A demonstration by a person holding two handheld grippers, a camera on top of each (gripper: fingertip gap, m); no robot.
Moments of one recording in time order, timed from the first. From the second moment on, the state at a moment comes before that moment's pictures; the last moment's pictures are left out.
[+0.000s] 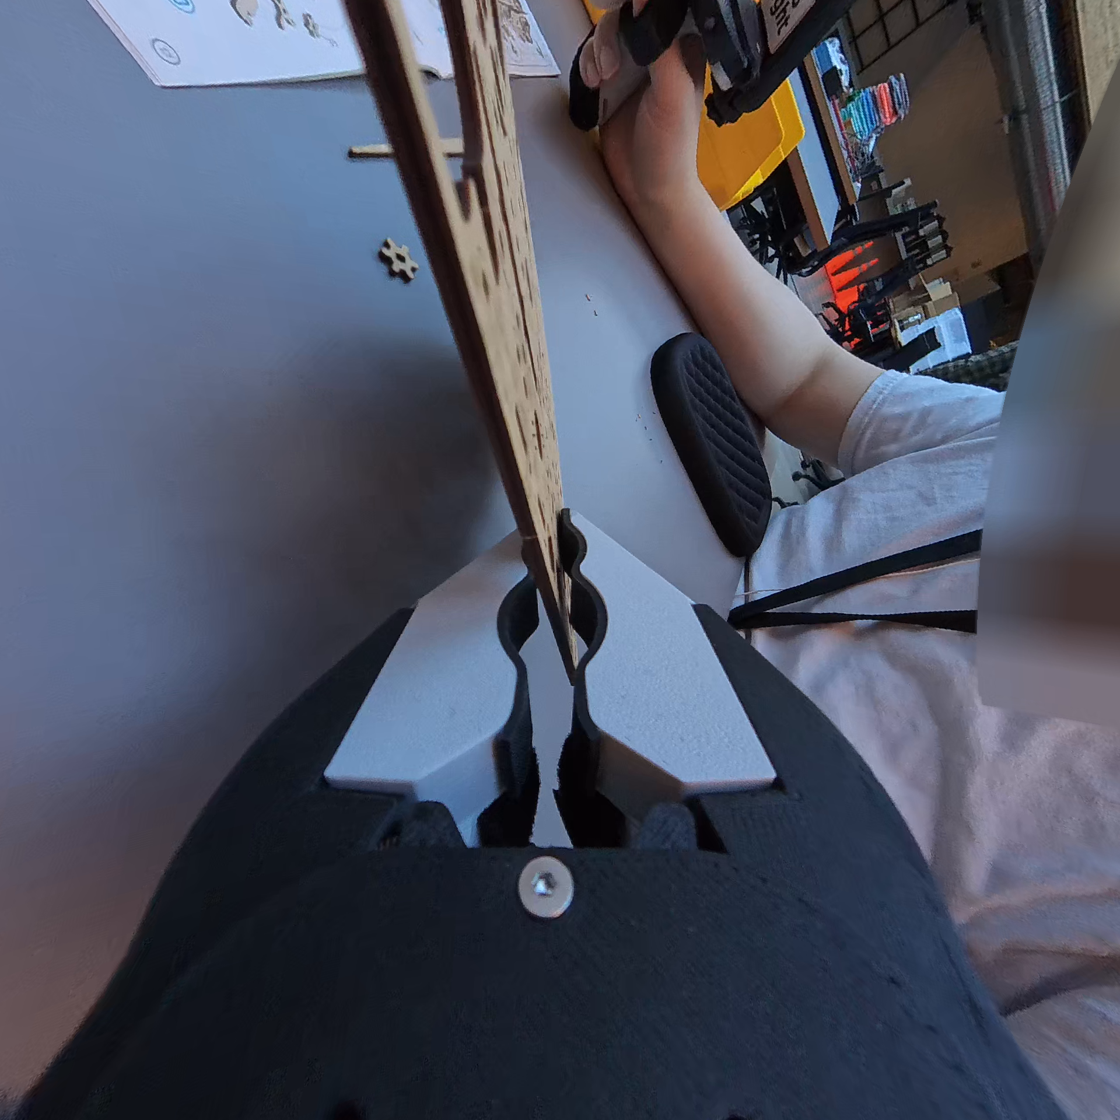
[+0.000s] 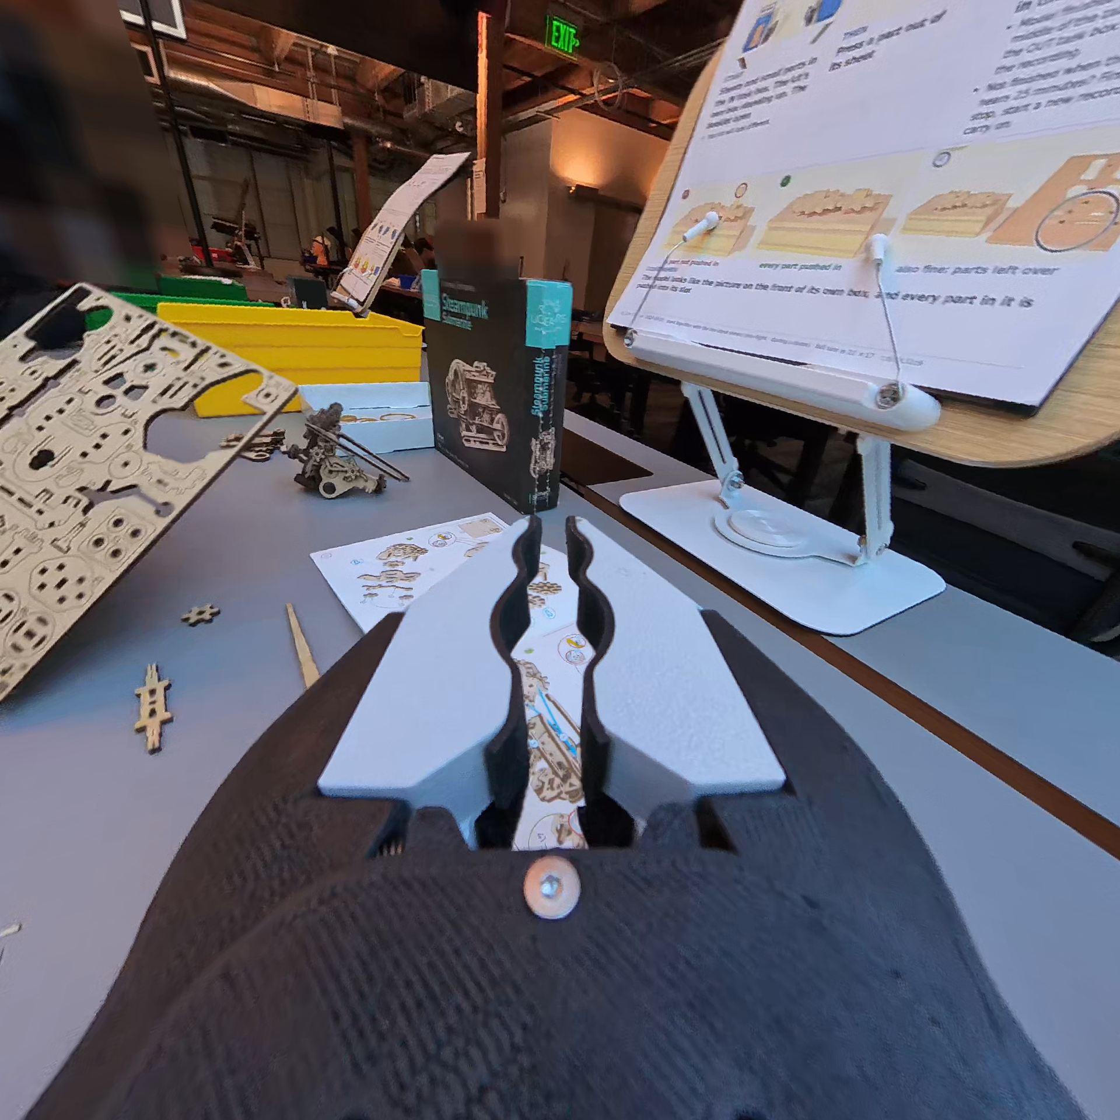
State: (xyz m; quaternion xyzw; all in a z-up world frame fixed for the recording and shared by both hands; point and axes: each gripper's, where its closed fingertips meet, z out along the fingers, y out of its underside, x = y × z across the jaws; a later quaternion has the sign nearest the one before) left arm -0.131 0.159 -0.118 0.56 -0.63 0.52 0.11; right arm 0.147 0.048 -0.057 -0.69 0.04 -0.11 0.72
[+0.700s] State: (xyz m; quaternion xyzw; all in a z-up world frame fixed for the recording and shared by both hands) left arm -0.061 0.197 -0.022 0.47 -0.54 0.69 -0.12; right arm 0.070 0.055 -0.107 -0.78 -0.19 -0.10 0.59
